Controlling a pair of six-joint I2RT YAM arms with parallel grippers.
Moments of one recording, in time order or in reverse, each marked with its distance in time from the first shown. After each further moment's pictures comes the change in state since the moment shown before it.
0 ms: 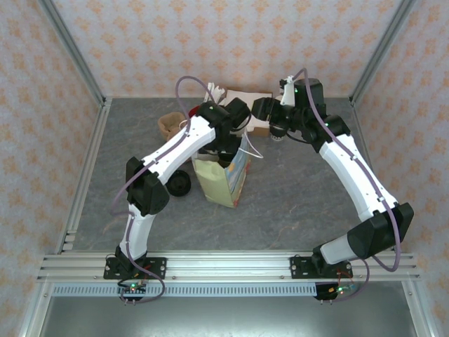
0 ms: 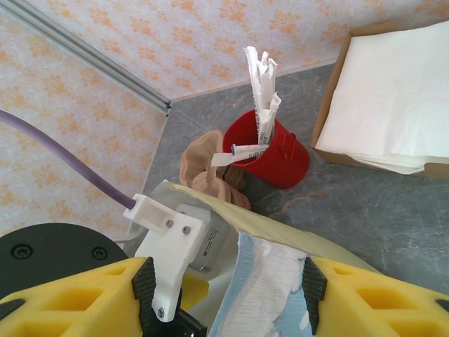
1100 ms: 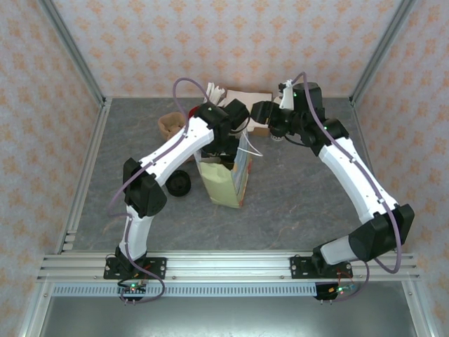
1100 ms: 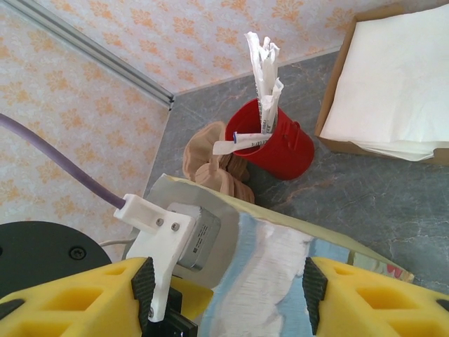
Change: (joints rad) left arm -0.012 -0.040 -0.056 0.009 0.029 -0.071; right arm 0.006 -0.035 -0.064 0.025 -0.006 0.022
